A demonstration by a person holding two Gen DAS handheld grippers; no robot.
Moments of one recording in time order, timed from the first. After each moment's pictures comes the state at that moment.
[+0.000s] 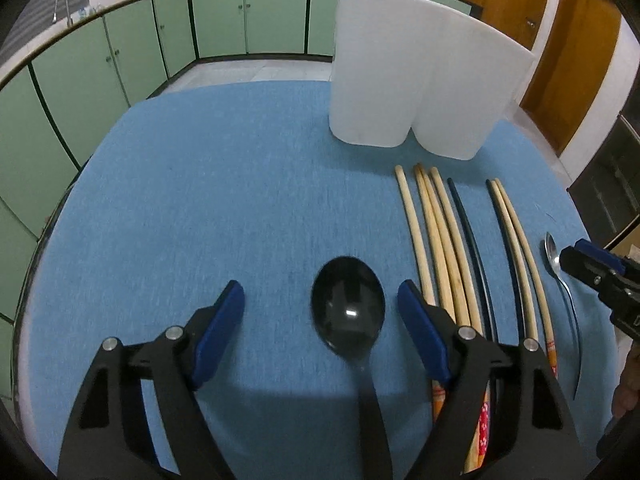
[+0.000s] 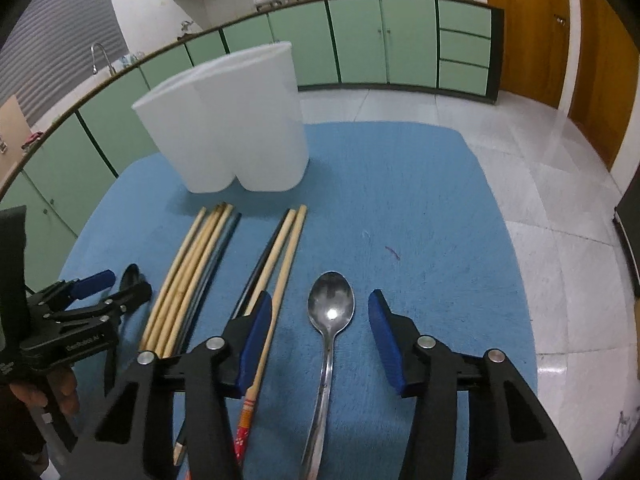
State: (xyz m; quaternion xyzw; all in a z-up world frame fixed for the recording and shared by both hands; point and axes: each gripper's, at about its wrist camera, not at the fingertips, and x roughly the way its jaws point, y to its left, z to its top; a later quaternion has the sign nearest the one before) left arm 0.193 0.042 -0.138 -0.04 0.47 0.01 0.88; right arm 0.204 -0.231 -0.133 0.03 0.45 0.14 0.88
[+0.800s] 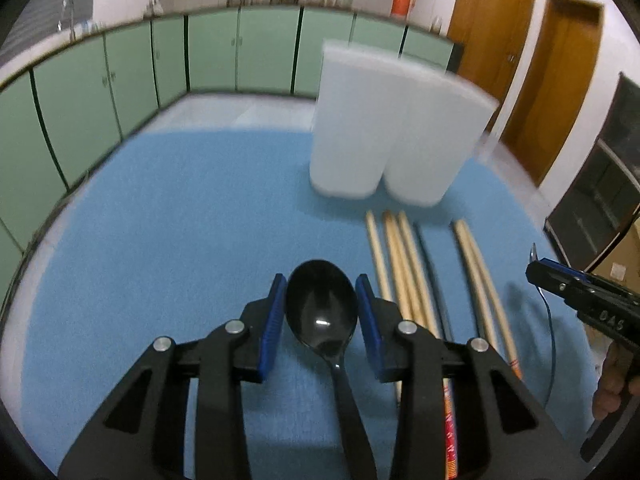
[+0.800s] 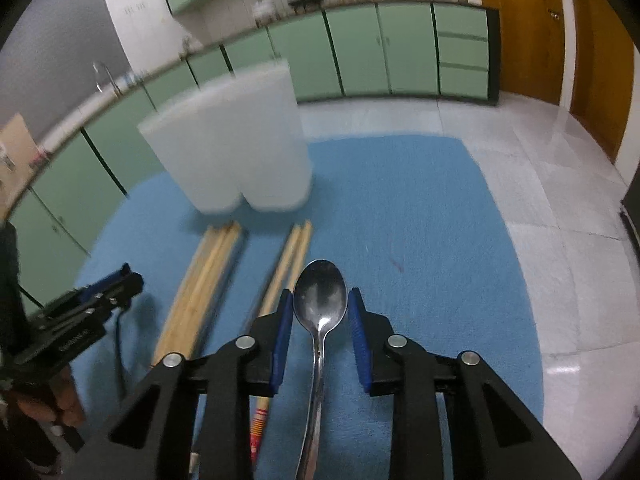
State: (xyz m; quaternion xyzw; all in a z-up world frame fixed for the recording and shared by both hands) left arm 0.176 0.029 -0.101 -0.06 0.38 -0.02 0.92; right arm 0.193 -0.246 -0.115 0.07 0.41 0.16 0.90
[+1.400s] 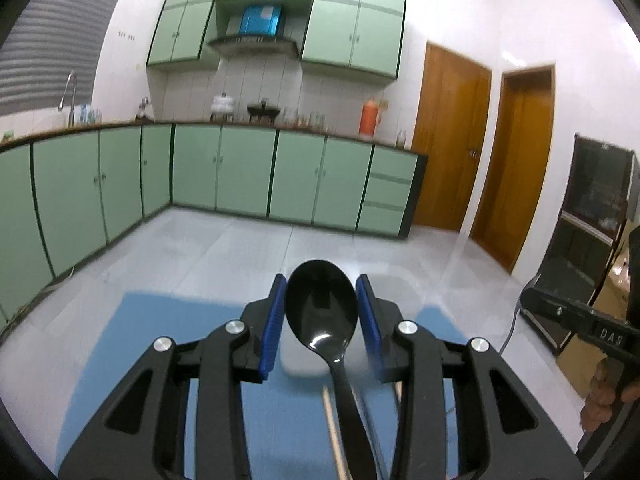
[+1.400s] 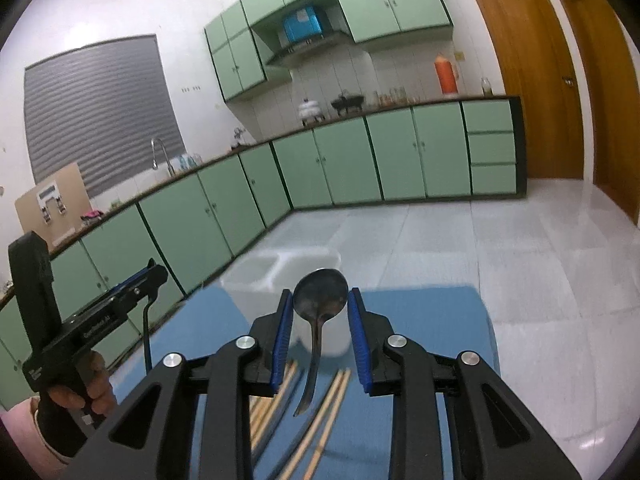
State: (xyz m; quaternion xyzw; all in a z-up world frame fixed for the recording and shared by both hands) left arm 0.183 0.008 0.019 -0.07 0.17 -0.05 0.98; right arm 0.197 -0.257 0.001 0.09 0.23 0.22 0.94
